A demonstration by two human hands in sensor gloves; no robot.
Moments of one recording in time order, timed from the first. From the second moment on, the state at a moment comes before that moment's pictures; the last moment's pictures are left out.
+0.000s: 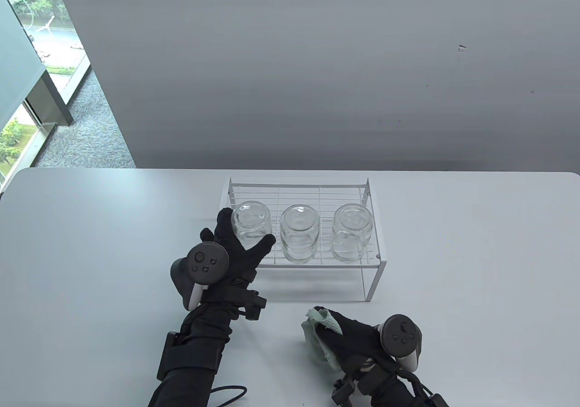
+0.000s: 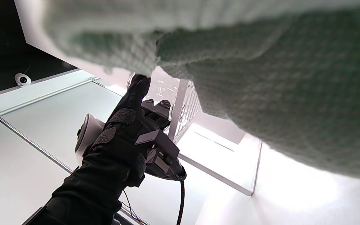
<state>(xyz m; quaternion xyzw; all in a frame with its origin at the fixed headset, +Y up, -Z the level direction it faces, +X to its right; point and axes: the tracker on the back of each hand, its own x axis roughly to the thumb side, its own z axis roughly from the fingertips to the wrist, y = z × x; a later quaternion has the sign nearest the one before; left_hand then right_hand) -0.173 -0.661 -0.379 0.17 -0.07 0.38 0.91 0.123 -0.751 -0.286 0.25 -0.02 0.76 0.59</state>
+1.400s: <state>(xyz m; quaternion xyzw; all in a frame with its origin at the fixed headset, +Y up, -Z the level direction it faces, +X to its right) -0.153 -0.731 -0.286 0.02 -0.32 0.22 0.92 0.135 -0.741 -0.295 0.23 -0.08 0.96 0.15</state>
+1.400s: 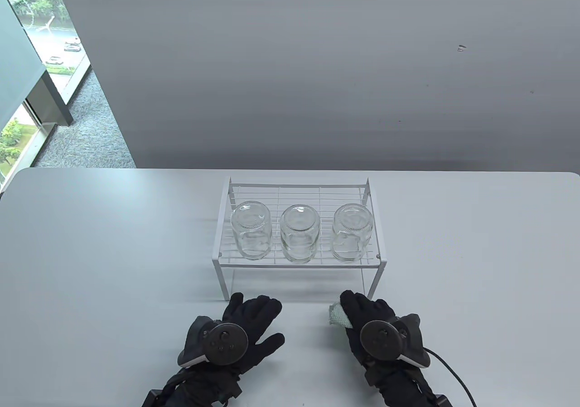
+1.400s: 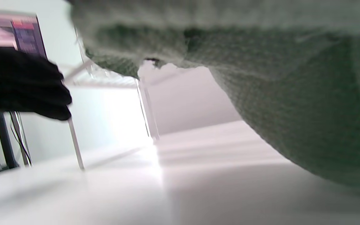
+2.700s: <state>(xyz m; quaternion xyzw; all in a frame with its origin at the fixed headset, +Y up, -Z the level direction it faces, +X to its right) -0.154 -0.727 -0.285 0.01 -0.30 0.18 0.93 0.154 -0.728 -0.290 0.20 0.09 0.94 0.24</state>
